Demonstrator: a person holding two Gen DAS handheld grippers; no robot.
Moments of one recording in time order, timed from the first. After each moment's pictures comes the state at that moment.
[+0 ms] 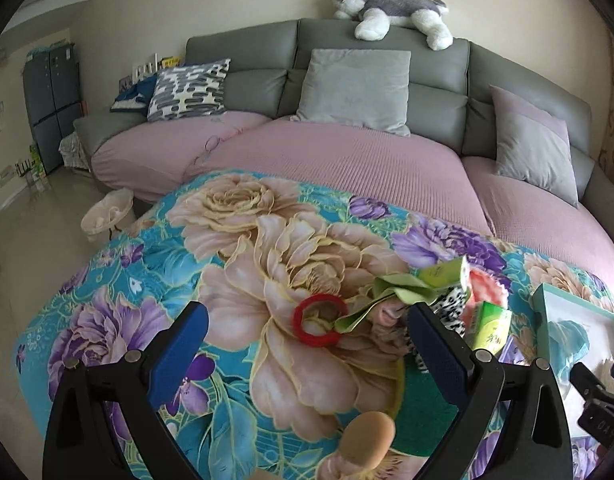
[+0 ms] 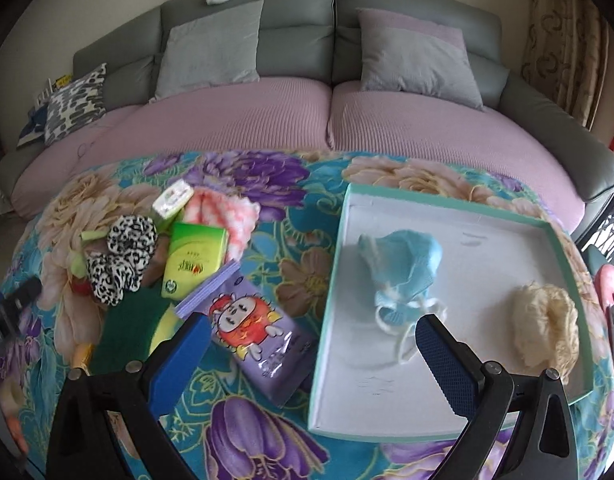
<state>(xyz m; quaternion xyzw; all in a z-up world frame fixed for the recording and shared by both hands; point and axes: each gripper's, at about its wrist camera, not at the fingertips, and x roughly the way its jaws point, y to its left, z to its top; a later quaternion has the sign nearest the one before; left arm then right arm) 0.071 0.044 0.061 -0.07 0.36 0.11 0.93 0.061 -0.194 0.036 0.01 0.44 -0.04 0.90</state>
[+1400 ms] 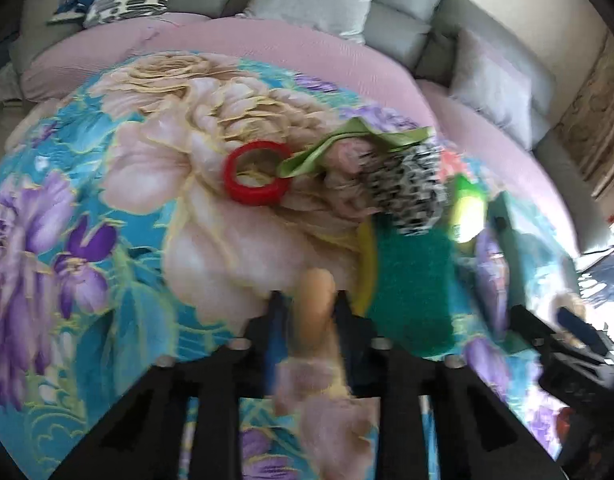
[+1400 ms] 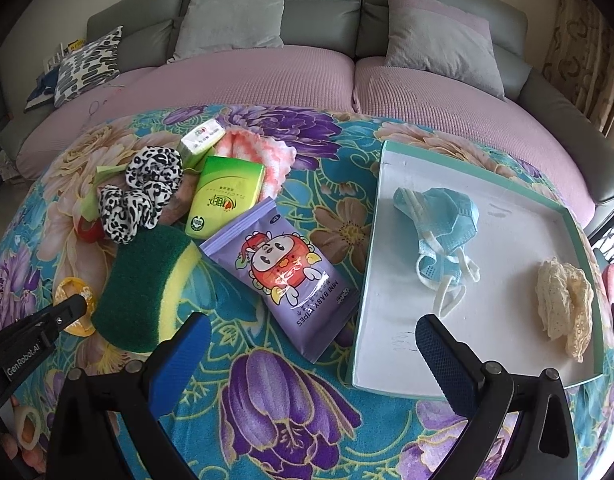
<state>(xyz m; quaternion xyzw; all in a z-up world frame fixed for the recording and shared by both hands) 0.054 0.039 -0.020 -0.13 0.48 -0.02 0.86 0.046 -0.168 0.013 -0.02 0.48 -0.02 0.88</state>
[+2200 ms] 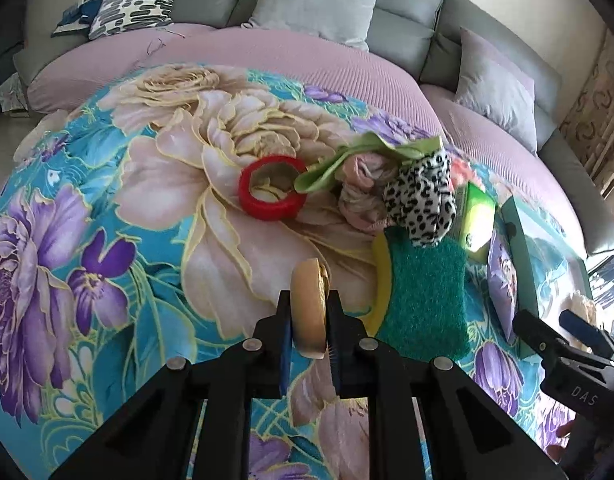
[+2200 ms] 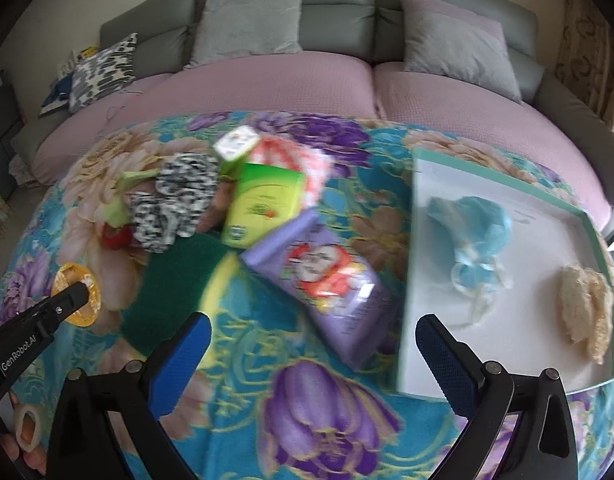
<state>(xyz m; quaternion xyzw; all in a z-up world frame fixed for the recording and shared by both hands) 0.055 0.047 -0.014 -0.13 0.47 -0.01 0.88 0.048 -0.145 0.012 0.00 0.47 0.02 0.88</state>
